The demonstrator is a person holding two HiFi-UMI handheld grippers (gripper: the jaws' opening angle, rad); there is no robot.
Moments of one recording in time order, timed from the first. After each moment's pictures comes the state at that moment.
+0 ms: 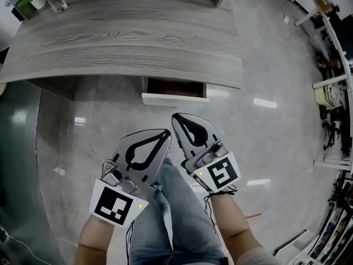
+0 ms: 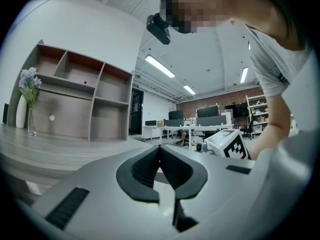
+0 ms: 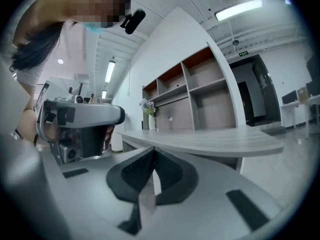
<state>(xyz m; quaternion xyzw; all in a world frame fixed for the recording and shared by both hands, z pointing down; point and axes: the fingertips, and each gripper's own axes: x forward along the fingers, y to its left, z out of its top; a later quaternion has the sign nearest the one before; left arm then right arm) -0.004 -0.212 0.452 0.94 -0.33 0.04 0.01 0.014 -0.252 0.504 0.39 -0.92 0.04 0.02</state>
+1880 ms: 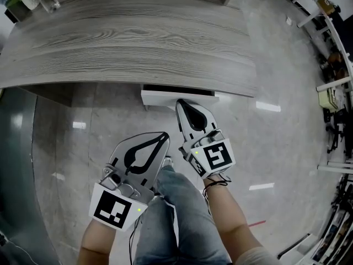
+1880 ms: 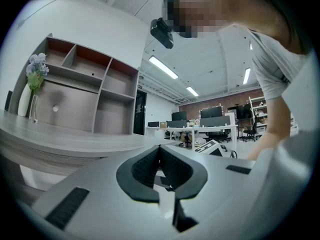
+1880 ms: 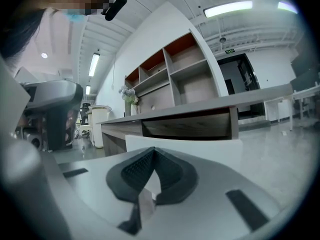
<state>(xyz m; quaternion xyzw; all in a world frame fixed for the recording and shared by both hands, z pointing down) -0.012 -0.244 0.508 0.94 -0.35 0.02 0.02 0.027 -0.332 0.591 0.46 -0.88 0.07 0.03</state>
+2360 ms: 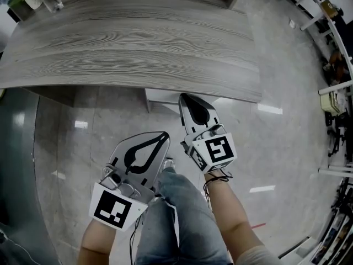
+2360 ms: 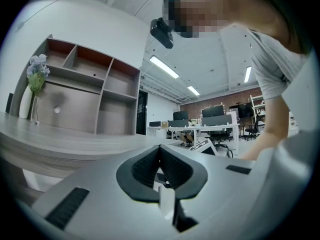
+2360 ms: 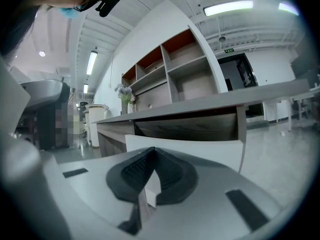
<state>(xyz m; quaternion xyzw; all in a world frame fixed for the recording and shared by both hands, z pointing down) -0.019 -0.258 0.508 0.93 -0.35 0.03 0.01 0.027 -0.361 0.594 0.47 -0.88 0.08 0.04</state>
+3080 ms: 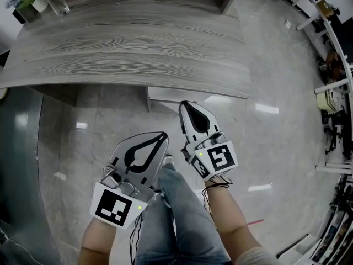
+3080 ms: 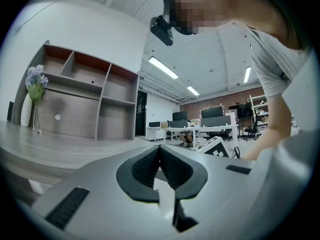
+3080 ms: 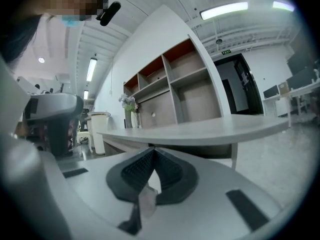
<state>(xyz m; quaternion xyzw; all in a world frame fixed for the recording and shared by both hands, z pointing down) -0.027 -0.235 0.471 0.93 -0.35 0.03 0.01 0.023 -0.320 0.544 0.47 -0.88 0.08 0.02</state>
